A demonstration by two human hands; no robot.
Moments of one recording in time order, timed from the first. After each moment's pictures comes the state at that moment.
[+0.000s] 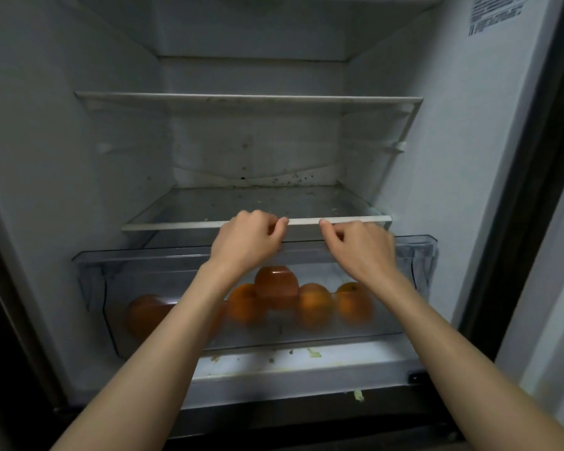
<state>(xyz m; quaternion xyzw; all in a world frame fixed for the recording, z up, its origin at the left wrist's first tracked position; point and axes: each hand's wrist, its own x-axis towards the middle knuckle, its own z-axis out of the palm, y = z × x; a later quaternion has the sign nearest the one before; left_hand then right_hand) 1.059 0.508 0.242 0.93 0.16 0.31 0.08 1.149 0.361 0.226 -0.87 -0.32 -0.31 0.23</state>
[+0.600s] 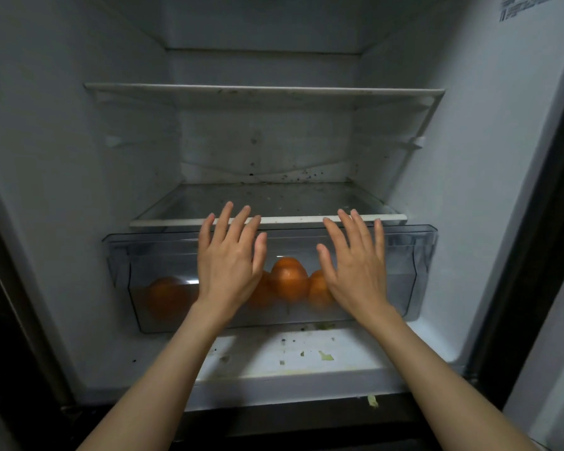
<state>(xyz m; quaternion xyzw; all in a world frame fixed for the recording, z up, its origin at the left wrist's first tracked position) 1.050 0.549 0.176 0.86 0.17 0.47 -0.10 1.161 0.388 0.167 -0.81 -0.36 -0.40 0.22</state>
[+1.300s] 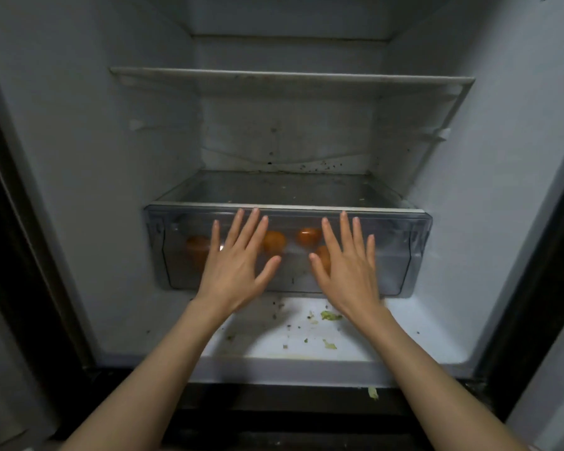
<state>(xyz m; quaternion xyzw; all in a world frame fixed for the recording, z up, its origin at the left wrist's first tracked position) 1.036 0.555 0.153 0.93 0.18 0.31 -0.08 1.157 0.398 0.151 -0.86 -0.40 -0.25 0.20</state>
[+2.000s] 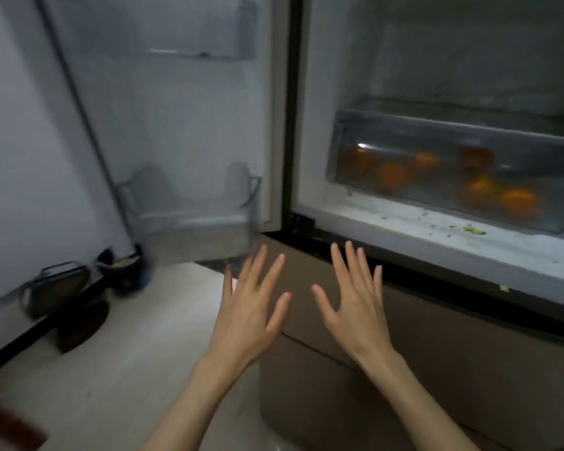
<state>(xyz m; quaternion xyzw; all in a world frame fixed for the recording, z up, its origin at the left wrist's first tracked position) 0.709 0.431 0.025 0.88 0.38 0.29 0.03 0.872 0.355 0.037 -0.73 -0.59 -0.06 0.33</state>
